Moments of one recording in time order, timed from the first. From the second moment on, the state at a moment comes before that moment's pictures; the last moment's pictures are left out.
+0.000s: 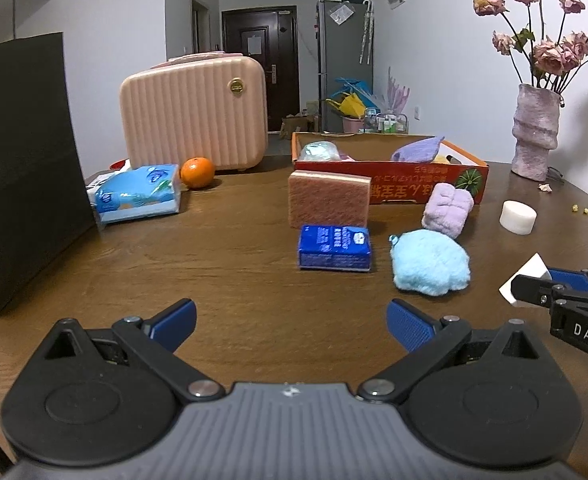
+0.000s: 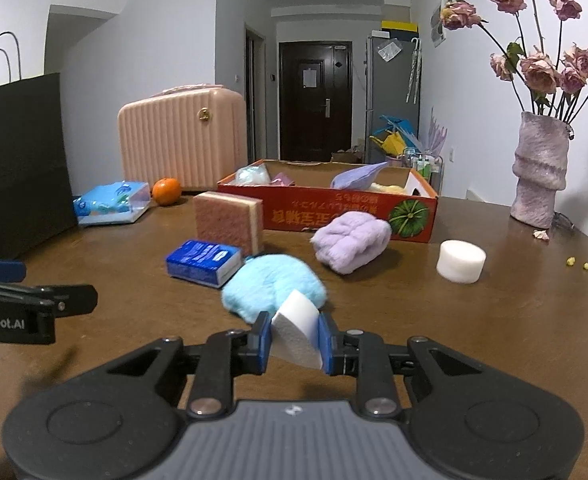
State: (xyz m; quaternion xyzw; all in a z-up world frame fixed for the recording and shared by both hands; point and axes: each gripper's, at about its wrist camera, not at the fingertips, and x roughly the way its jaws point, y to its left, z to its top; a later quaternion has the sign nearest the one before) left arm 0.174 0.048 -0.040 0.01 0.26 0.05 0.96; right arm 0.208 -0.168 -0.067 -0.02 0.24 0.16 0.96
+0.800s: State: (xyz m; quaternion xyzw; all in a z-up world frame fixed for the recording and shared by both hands) left arm 0.255 -0.020 -0.041 0.04 0.29 0.02 0.96; right arm 0.273 -0.223 -0.063 -0.02 0.23 0.14 0.96
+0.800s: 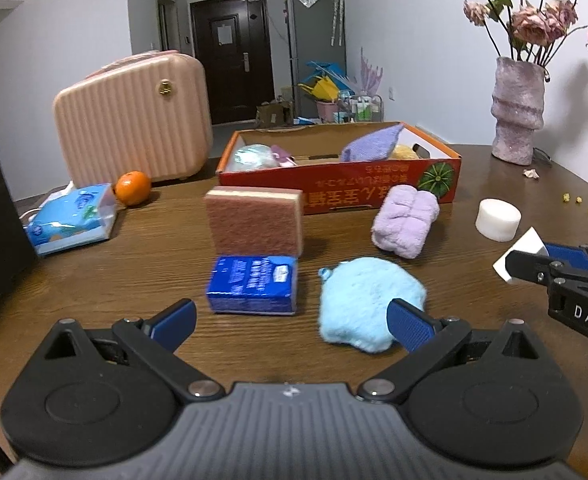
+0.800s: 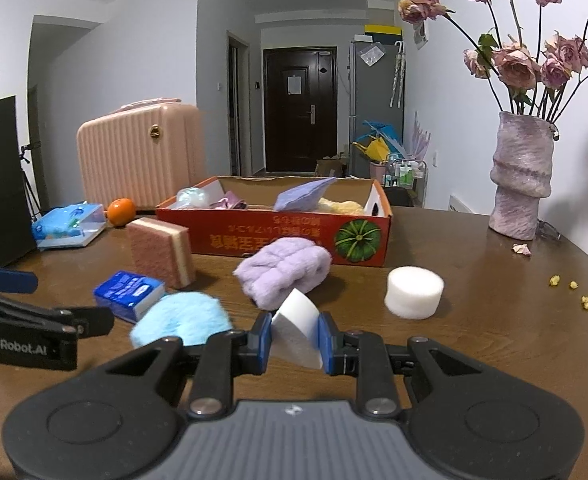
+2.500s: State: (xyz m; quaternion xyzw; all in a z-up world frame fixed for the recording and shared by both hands) left arm 0.343 -0.075 -0.097 0.05 0.35 -0.05 0.93; right arm 0.330 -0.267 -0.087 0.00 0.25 0.12 0.96
